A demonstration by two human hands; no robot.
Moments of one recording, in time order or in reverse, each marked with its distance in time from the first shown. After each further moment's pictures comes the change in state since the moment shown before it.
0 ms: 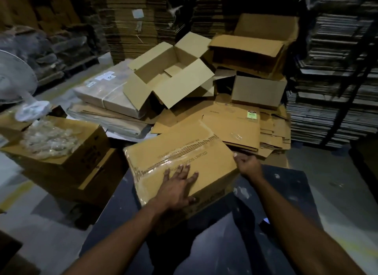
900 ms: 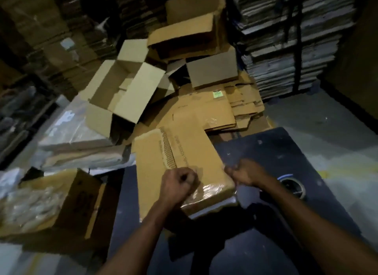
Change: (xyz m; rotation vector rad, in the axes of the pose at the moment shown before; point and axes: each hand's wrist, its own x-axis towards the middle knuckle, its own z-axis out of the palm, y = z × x) left_hand 0.050 0.055 -0.018 -0.597 0.373 0.088; right_hand -0.064 0.048 -0.037 -0.233 -0.242 0.039
